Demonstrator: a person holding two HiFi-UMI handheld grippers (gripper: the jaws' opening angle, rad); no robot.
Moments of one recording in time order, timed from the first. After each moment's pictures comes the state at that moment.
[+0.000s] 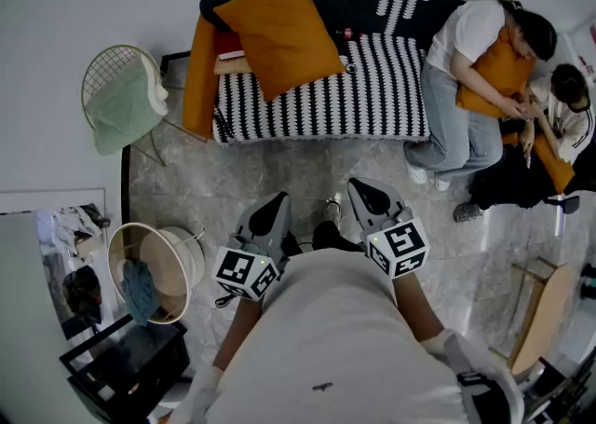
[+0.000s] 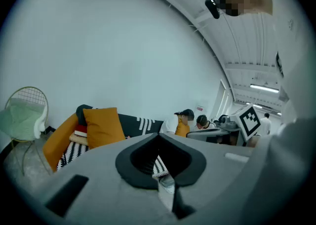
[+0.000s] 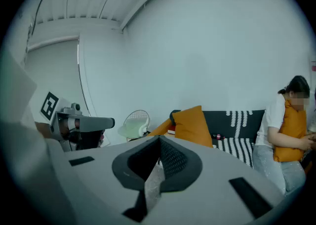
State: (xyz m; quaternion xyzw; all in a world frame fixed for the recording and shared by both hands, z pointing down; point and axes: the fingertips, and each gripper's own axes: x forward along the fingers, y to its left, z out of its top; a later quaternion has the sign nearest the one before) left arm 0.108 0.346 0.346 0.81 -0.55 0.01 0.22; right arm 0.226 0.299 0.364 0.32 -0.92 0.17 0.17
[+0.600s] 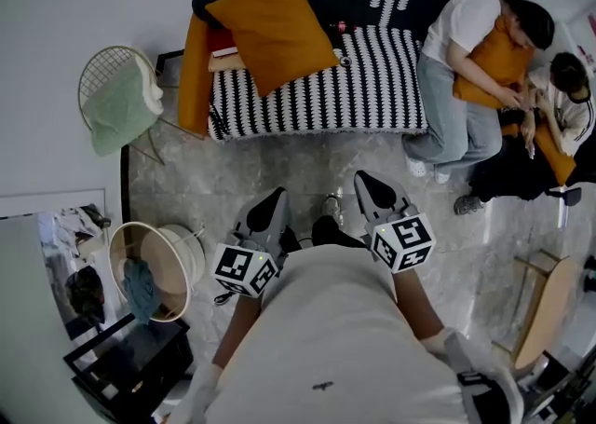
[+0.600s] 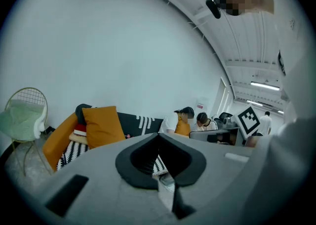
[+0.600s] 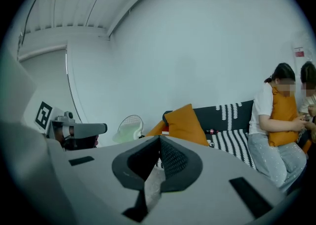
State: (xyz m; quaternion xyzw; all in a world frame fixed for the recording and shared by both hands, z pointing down) left arm 0.128 0.340 0.350 0.81 -0.55 0.02 0.22; right arm 0.266 0.286 0.372 0.37 -0.90 0.21 0.13
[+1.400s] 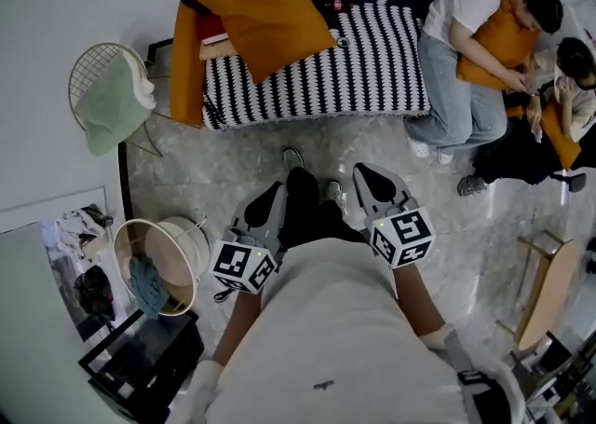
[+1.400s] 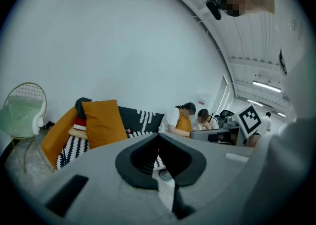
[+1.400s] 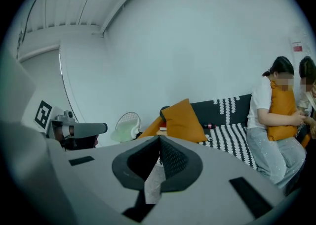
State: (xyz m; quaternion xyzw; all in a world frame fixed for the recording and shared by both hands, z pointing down) left arm 0.117 0.321 0.372 0.80 -0.54 0.04 0.25; right arm 0.257 0.272 0.394 0.38 -0.88 0.24 0.15
